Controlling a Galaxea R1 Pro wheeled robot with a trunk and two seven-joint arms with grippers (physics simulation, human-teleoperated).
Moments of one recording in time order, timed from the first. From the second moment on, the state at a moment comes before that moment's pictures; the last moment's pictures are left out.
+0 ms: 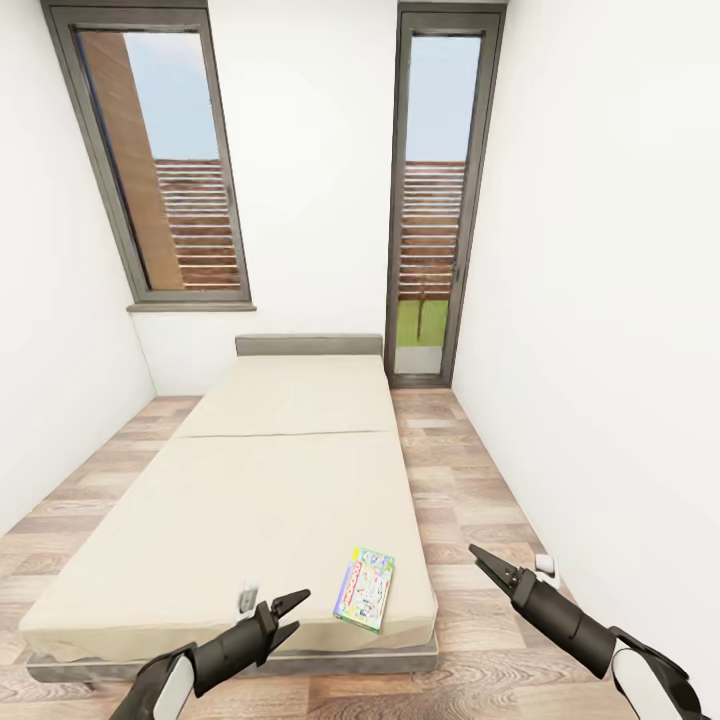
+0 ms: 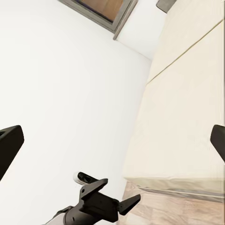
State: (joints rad) left arm -0.42 -0.04 0.47 -0.54 0.19 0.66 -1.00; right arm -0.12 -0.23 -0.09 -1.26 -0.93 0.60 0.76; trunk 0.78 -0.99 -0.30
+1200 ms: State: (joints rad) left arm -0.42 -0.07 0.48 -0.53 0.32 0.66 -0.98; right arm -0.12 -0.23 -0.09 -1.23 -0.93 0.59 0.76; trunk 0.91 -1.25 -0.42
